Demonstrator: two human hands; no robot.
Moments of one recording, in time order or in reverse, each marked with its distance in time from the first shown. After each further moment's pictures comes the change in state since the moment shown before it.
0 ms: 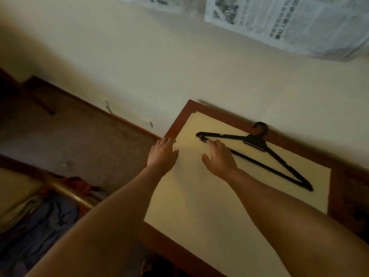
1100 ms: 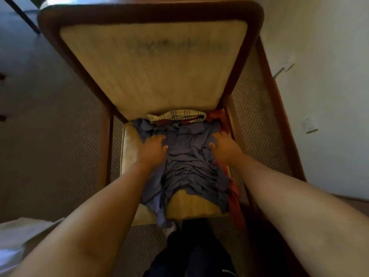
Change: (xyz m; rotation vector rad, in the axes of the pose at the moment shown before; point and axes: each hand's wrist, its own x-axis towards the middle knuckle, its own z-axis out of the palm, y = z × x) left_hand -0.344 -0.539 -0.002 -0.334 0.032 -0.938; right_hand 0.015 -0.500 0.363 -0.300 -0.668 -0.640
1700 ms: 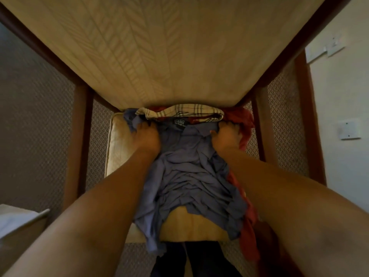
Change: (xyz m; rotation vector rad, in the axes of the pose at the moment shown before) left_hand 0.125 -0.052 0.073 0.128 0.051 -0.304; right_hand 0.147 0.013 0.074 -0.014 0.169 0.190
